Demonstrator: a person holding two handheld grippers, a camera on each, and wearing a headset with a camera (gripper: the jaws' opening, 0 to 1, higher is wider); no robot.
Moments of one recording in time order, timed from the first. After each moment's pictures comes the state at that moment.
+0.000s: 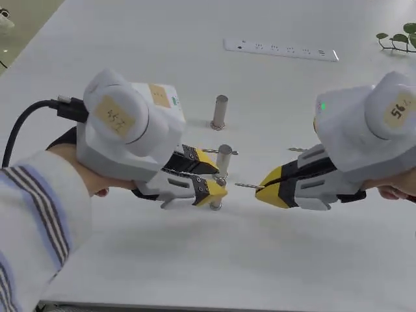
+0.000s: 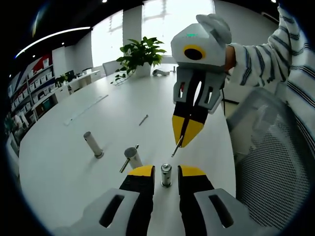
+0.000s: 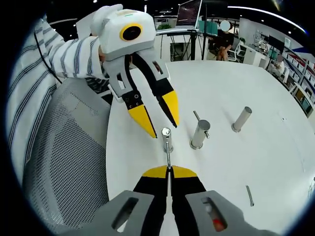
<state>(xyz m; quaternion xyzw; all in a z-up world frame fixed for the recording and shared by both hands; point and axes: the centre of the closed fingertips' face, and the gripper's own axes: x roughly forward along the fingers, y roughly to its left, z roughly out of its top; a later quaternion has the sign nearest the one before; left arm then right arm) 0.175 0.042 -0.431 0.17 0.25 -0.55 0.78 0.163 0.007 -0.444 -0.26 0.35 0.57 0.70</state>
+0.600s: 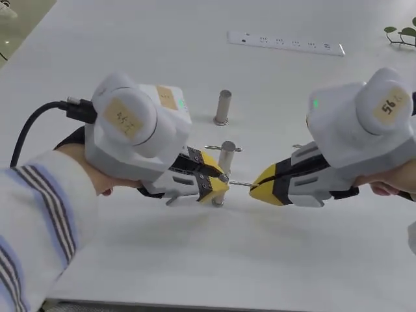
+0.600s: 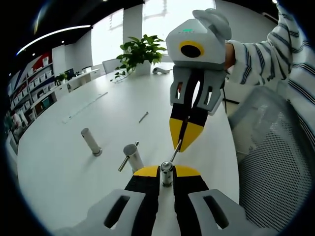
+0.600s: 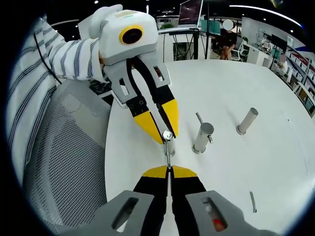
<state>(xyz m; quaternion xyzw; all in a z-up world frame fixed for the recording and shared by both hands) 0.175 0.041 -0.440 0.17 0.25 -0.55 0.77 0.163 0.016 -0.451 -0.25 0.35 0.58 0.69</state>
